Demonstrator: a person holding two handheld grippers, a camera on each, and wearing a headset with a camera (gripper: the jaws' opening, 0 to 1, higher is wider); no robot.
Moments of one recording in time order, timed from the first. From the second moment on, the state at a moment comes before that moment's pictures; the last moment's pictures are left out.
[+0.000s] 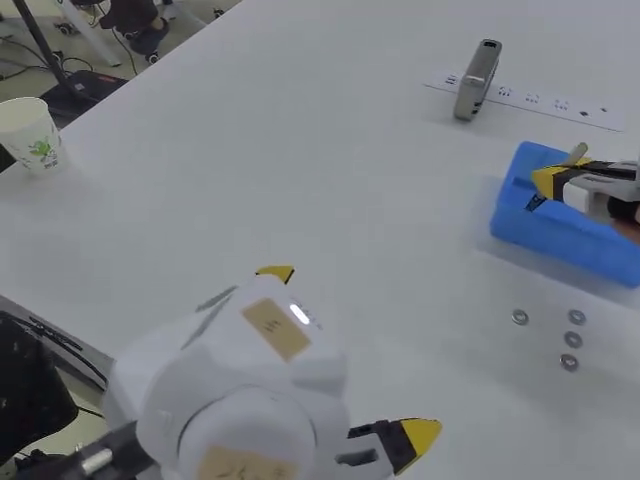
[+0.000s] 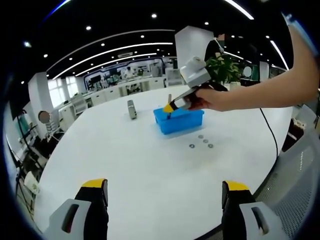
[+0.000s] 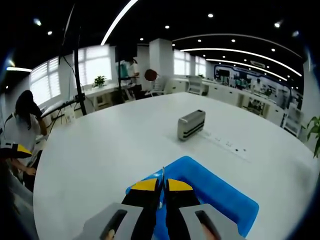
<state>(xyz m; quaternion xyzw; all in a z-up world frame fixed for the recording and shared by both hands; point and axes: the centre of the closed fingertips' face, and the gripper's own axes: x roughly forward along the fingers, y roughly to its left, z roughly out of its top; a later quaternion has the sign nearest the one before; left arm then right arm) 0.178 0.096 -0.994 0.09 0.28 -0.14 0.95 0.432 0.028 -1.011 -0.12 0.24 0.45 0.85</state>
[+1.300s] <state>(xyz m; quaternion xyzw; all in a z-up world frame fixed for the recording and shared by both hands) 0.177 0.095 -0.998 0.09 0.29 -0.15 0.94 0.403 0.015 -0.914 -0.13 0.14 0.46 0.87</state>
